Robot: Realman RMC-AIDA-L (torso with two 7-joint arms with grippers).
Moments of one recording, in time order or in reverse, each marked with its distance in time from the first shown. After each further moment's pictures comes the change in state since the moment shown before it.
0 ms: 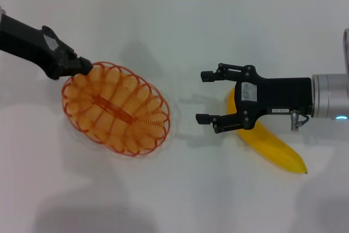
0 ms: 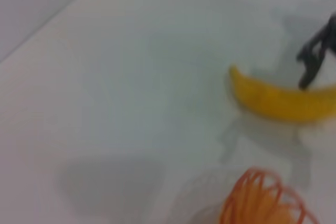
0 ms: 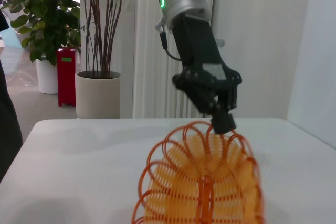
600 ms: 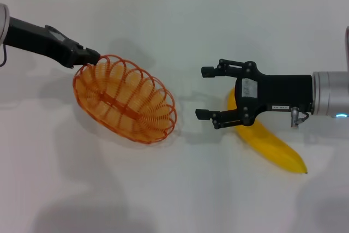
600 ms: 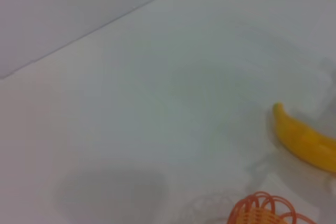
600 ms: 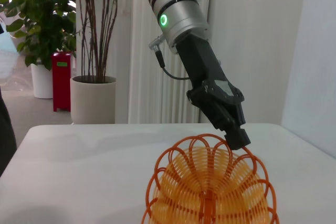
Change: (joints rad) left arm 0.029 -0.025 -0.015 -0.042 -0.058 -0.123 -0.166; right arm -0.002 0.000 0.000 0.000 0.021 0.000 0.000
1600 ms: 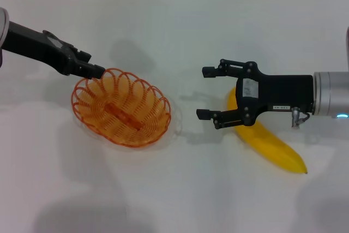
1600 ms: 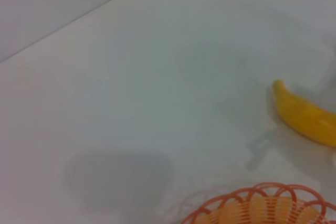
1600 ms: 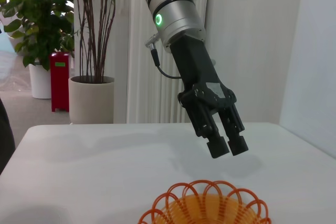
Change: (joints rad) left arm 0.006 -0.007 0.030 0.042 0.042 0.022 -0.007; right arm -0.002 -0.002 0.000 0.000 0.001 0.000 0.000
